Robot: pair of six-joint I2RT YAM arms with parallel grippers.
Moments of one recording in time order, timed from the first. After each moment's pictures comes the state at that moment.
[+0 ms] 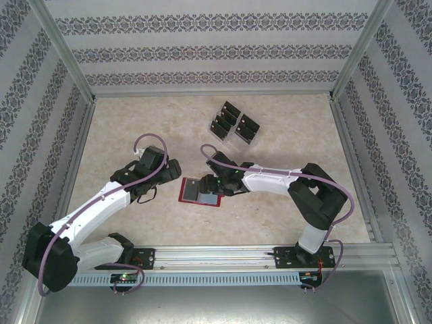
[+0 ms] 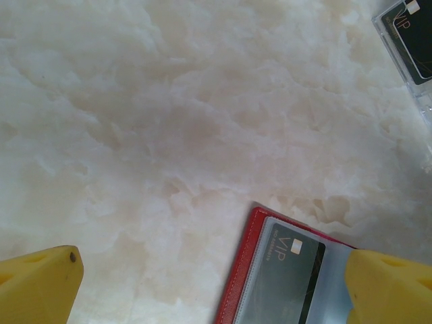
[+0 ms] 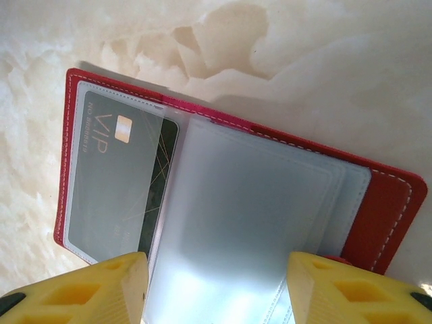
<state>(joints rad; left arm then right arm) -0.49 1.13 0.77 -0.59 -0.23 -0.79 0.84 1.76 1.00 -0.30 -0.17 0.83</state>
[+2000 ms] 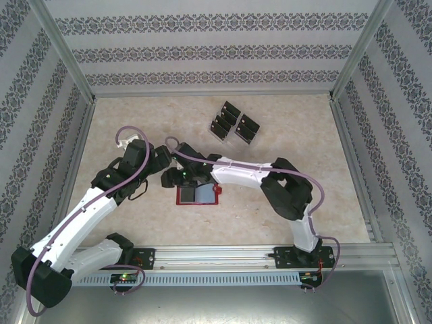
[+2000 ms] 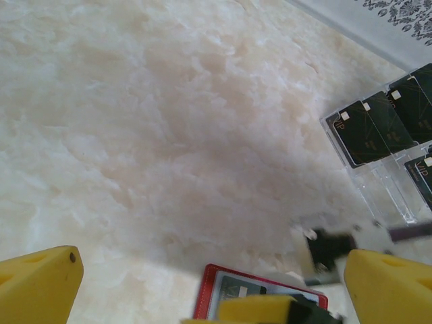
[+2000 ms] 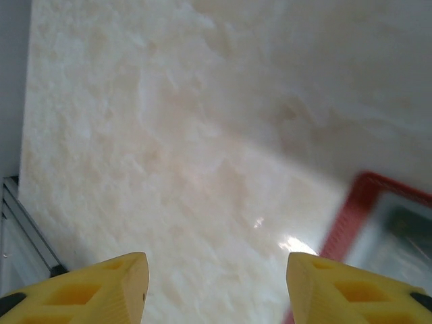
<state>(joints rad) -0.46 0.99 0.90 -0.68 -0.32 -0.79 0.96 1.99 1.41 -0.32 -0.28 0.82</state>
